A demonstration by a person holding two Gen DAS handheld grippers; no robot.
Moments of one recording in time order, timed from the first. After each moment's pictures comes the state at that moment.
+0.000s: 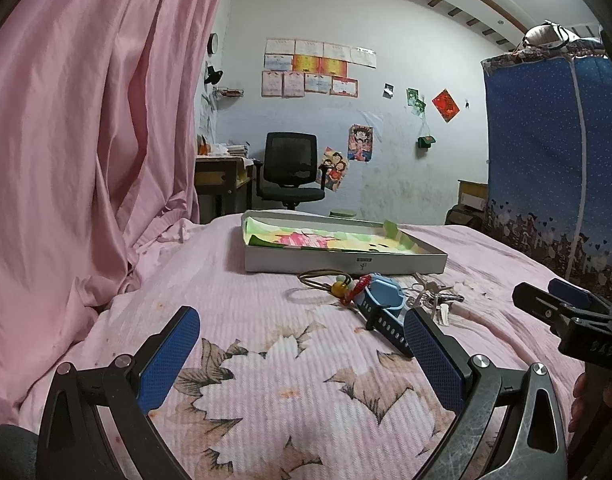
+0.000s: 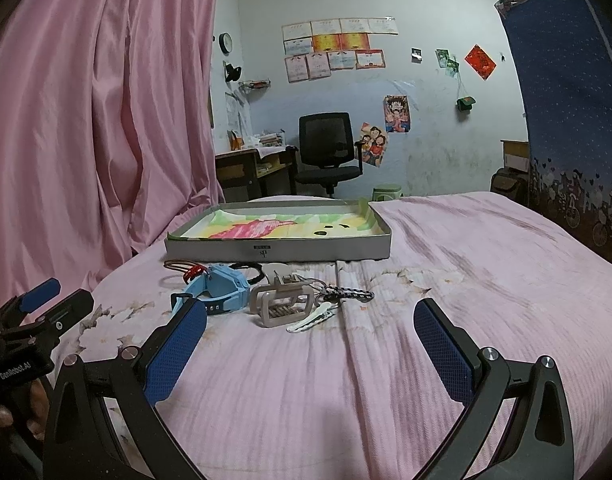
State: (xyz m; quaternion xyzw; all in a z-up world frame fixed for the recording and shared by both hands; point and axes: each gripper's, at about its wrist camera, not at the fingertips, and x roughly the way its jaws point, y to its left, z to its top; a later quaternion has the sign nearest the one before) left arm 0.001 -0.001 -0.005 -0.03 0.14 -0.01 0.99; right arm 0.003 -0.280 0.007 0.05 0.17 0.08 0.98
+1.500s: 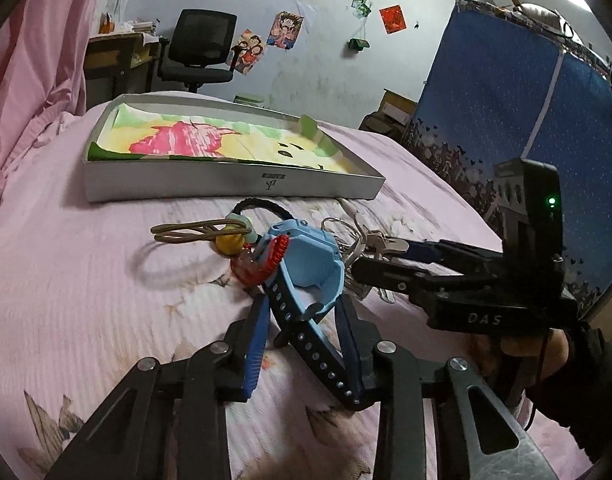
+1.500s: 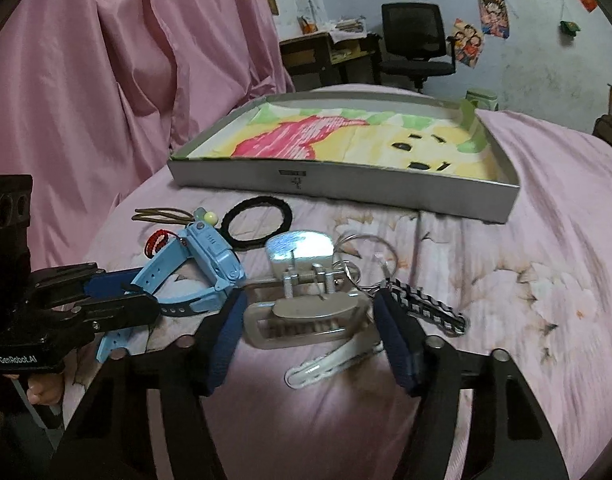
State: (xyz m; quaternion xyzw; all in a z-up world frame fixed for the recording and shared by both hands) left arm 0.128 -0.034 -0.025 -0.08 0.36 -0.20 0.91; right arm 0.152 -0.258 -0.036 0.02 0.38 0.26 0.89
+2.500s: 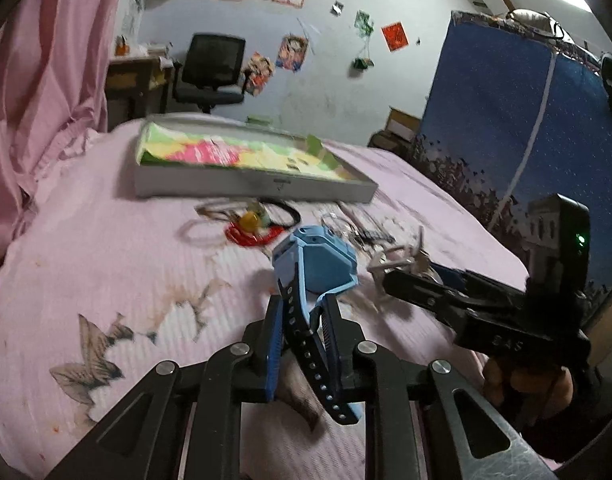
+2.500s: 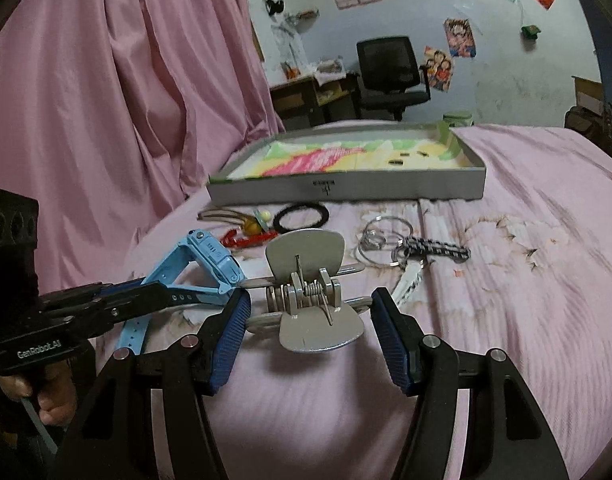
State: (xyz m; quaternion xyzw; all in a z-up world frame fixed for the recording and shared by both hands) left arm 0.071 -0.021 -0.013 -0.06 0.31 -0.17 0.93; right arm 0.069 -0.263 -0.027 0.09 0.30 0.22 0.92
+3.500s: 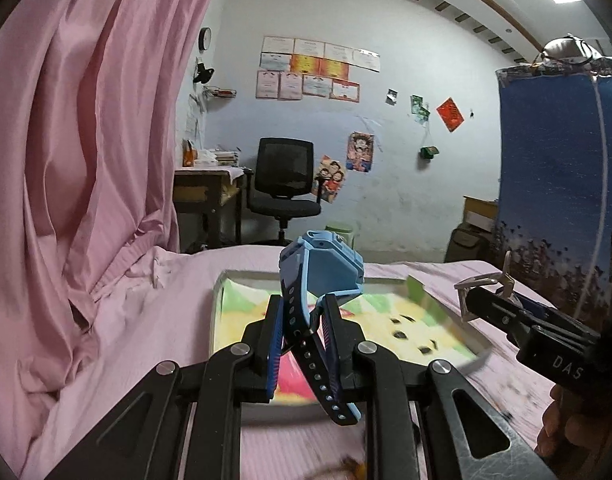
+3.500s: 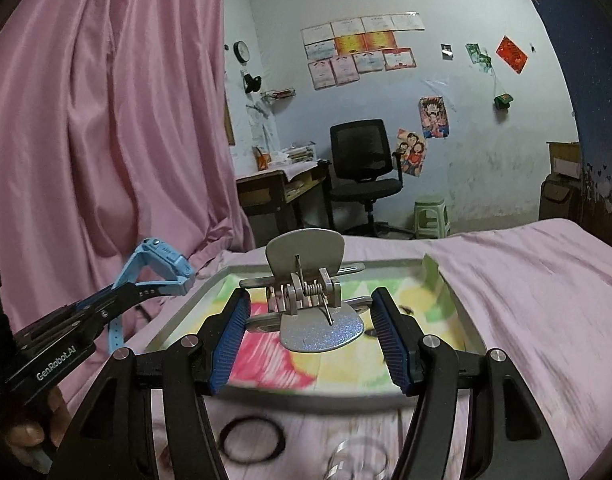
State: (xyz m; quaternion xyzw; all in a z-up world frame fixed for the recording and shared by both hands) left arm 0.190 -0.009 0.049 -0.03 0.13 -0.01 0.99; right arm 0.198 -0.236 0.042 0.09 0.15 0.15 0.97
